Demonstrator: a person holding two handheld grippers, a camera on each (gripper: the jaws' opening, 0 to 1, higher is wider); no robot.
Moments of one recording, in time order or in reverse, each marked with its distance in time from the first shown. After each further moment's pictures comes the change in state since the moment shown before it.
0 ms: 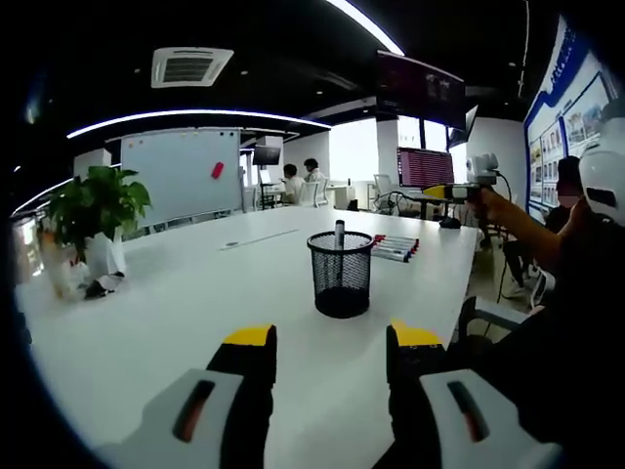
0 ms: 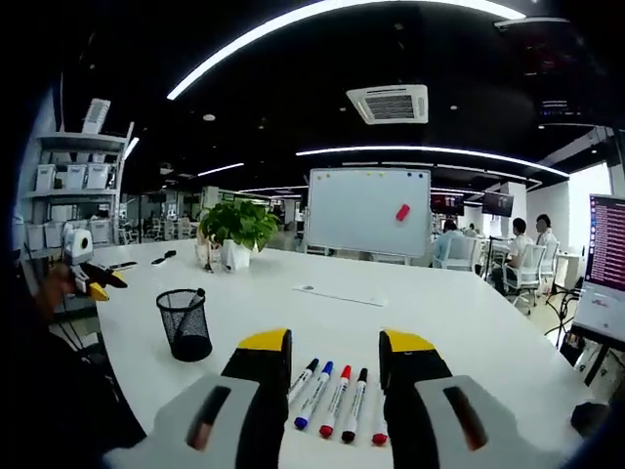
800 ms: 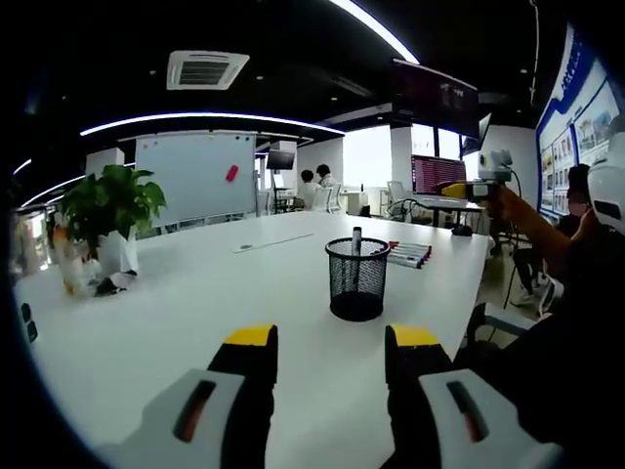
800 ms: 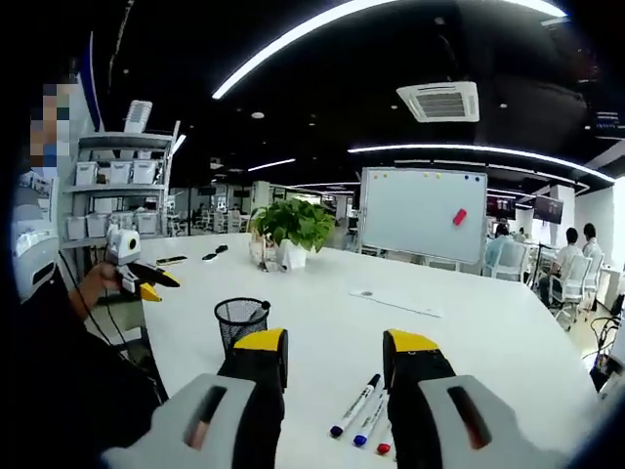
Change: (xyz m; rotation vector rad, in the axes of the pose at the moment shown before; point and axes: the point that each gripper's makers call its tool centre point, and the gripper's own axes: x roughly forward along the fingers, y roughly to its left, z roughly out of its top) left arm -0.003 0.003 -0.005 0.031 0.032 0.002; right arm 0.013 0.071 0.022 -0.066 0.033 0.239
